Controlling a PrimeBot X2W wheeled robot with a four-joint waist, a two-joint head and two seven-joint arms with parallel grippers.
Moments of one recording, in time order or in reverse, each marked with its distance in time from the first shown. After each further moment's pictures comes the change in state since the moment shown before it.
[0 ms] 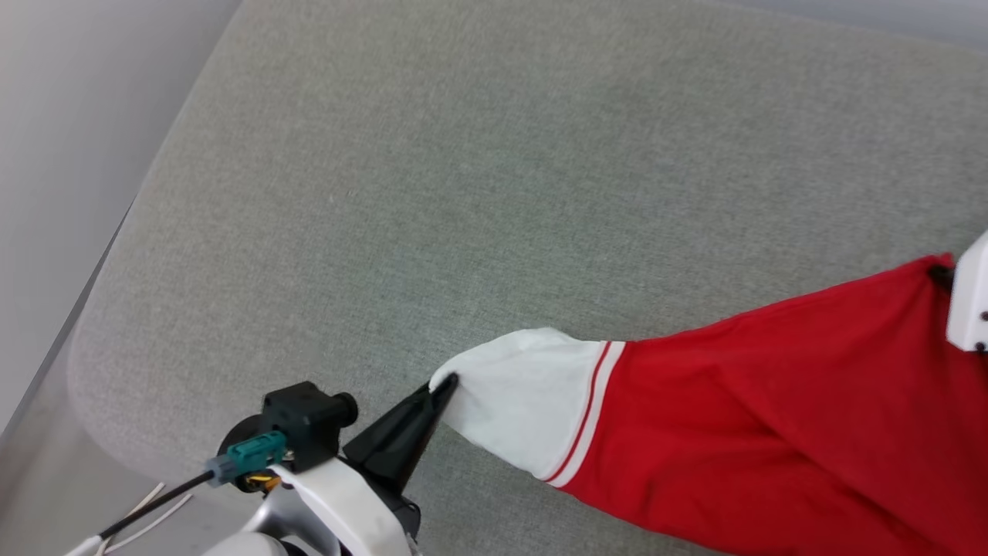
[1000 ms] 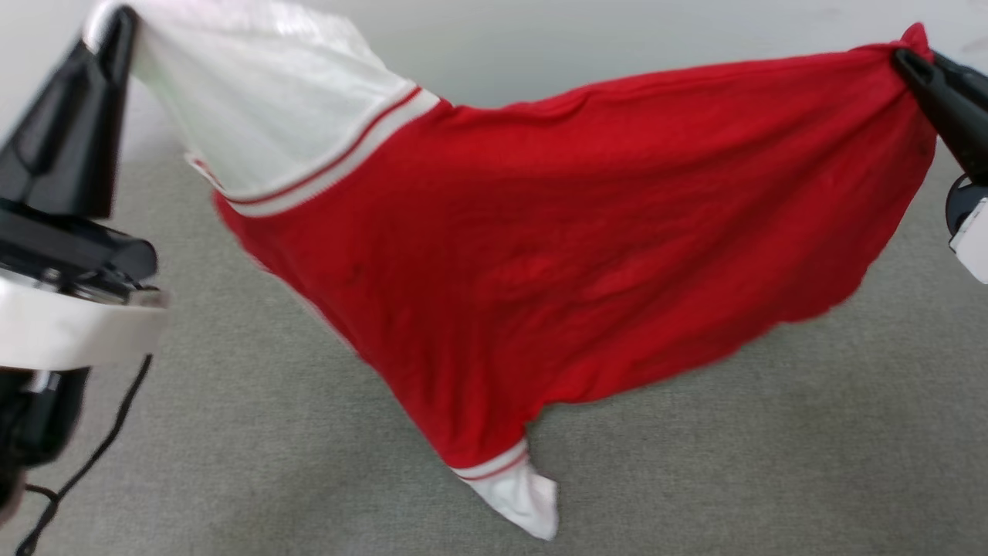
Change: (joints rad) left arm -0.255 0.272 0.410 -0.171 0.037 0.105 -0.077; right arm -0.066 0.030 0.057 -0.530 0.199 0.000 -0.157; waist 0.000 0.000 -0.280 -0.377
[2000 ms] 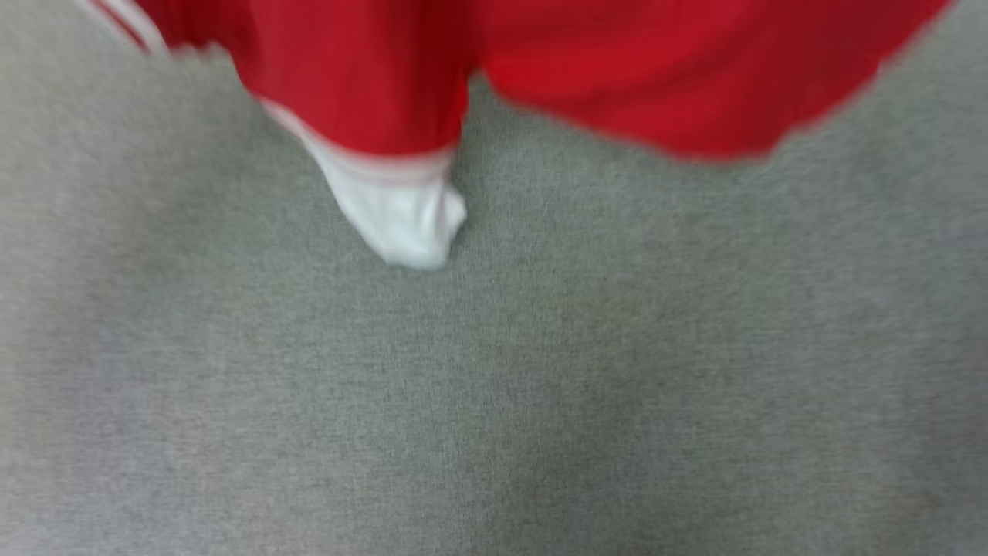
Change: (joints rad) left arm -0.905 0.026 0.002 0.332 0.175 -0.218 0.181; right arm -0.510 -0.032 -0.045 0.019 -0.114 0.000 -0.097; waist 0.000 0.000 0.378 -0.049
